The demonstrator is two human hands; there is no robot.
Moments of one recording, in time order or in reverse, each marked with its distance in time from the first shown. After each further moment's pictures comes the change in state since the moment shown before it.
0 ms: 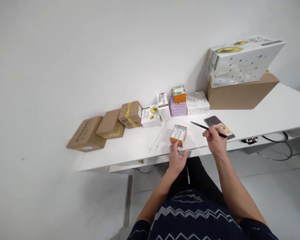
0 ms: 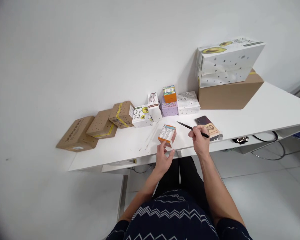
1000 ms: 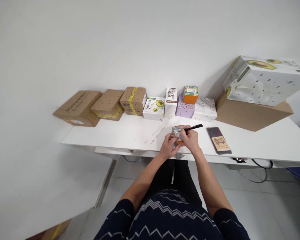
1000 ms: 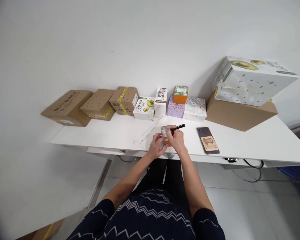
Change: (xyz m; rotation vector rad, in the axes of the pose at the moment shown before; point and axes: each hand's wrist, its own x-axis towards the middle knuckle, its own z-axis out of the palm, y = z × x) left_hand 0.049 -0.055 0.008 0.112 0.111 0.467; right_hand 0.012 0.041 0.066 -0.853 -0.479 -0.102
